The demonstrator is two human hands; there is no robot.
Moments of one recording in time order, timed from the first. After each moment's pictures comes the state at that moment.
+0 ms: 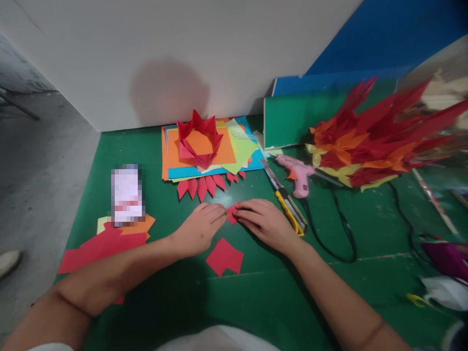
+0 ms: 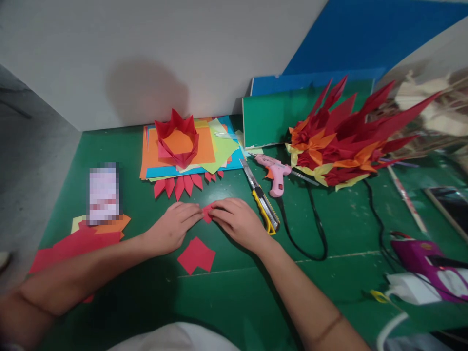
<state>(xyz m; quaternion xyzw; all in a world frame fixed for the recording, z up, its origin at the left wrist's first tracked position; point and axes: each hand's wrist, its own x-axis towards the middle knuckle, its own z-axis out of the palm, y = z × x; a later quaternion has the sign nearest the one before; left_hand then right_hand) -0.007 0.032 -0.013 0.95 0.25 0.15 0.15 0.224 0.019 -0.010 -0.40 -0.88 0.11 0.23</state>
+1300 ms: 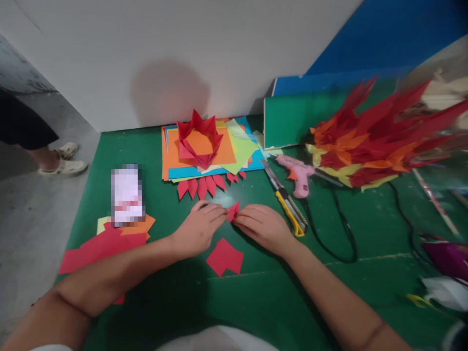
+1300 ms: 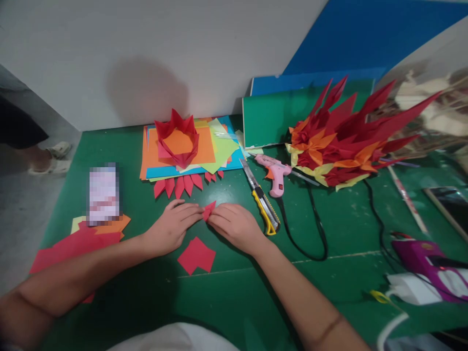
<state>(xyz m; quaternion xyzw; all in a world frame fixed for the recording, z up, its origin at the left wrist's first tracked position) -0.008 0.030 -0.007 0.93 0.28 0.15 0.18 0.215 0.014 -0.010 -0.36 -0.90 0.03 0.24</state>
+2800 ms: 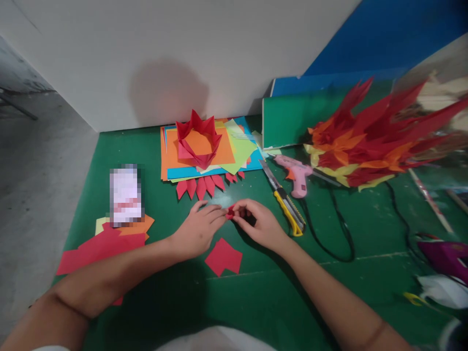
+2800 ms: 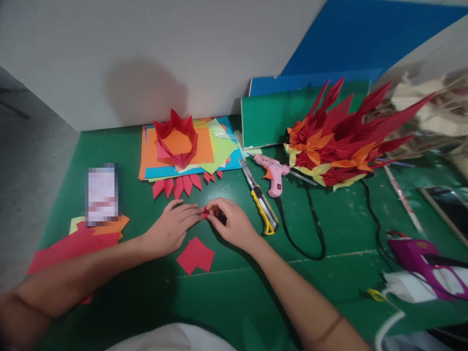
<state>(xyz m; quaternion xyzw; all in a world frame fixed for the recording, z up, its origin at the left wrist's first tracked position) -0.007 0.028 -0.008 0.94 0.28 0.13 0.15 0.203 0.016 -0.010 -0.49 -0.76 0.29 0.31</state>
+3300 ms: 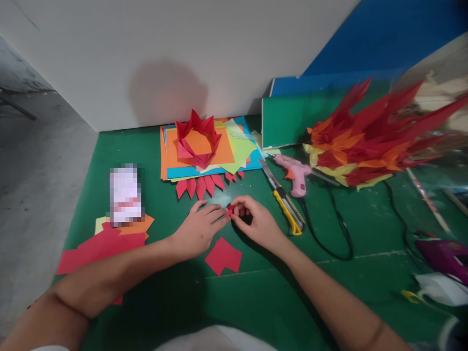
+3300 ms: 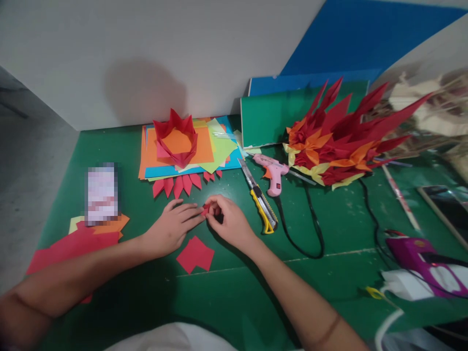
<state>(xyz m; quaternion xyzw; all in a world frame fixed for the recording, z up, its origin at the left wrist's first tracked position) -0.007 0.028 -0.008 0.95 0.27 0.11 0.14 0.195 0.015 -0.008 -0.52 -0.73 0.32 0.32</state>
